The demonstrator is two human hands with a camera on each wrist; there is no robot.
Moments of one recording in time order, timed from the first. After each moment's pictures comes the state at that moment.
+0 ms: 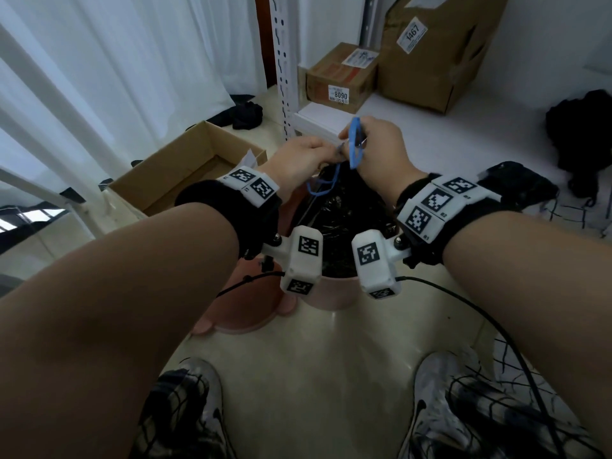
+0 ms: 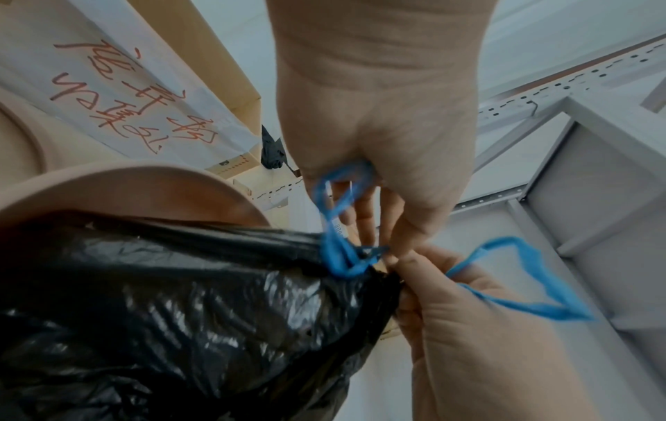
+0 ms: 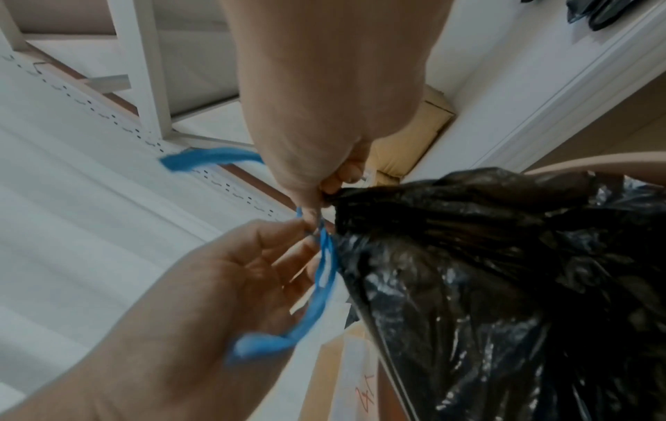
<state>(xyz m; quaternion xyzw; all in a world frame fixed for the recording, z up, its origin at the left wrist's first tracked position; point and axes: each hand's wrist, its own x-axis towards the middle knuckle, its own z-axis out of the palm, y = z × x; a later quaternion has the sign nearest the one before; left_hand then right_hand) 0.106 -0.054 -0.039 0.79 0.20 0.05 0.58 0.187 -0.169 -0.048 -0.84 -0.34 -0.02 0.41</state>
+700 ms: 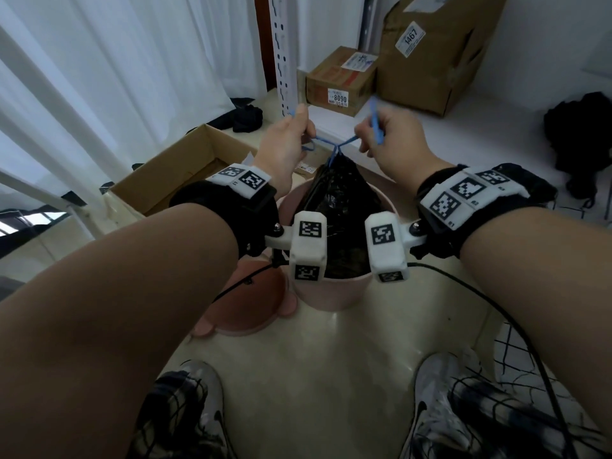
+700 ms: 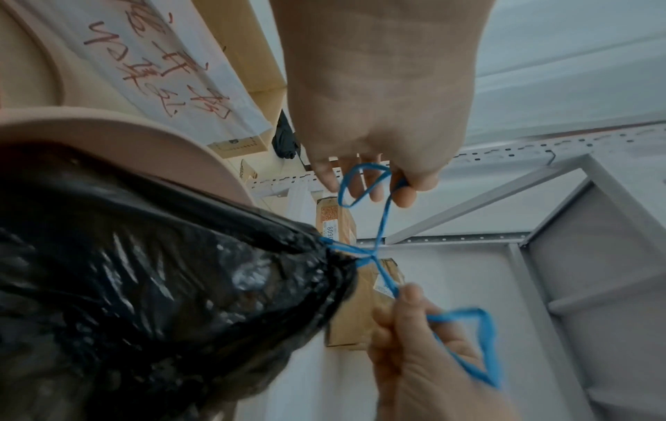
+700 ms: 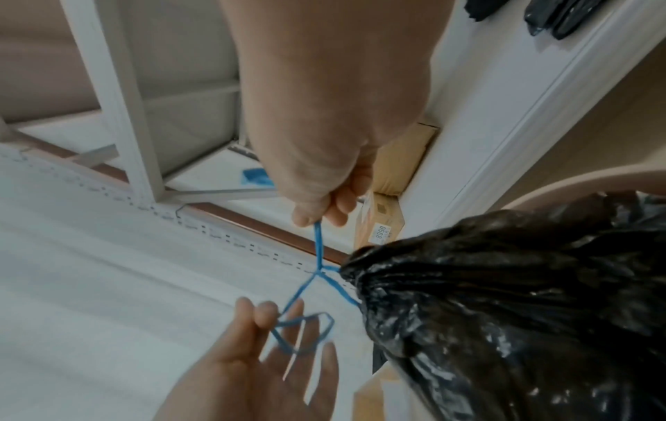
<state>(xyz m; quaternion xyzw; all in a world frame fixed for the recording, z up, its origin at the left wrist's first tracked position) 0.116 -0.040 -0.037 0.70 0.25 0.17 0.65 0.203 -0.181 -0.037 -0.83 -0.32 0.01 0.45</state>
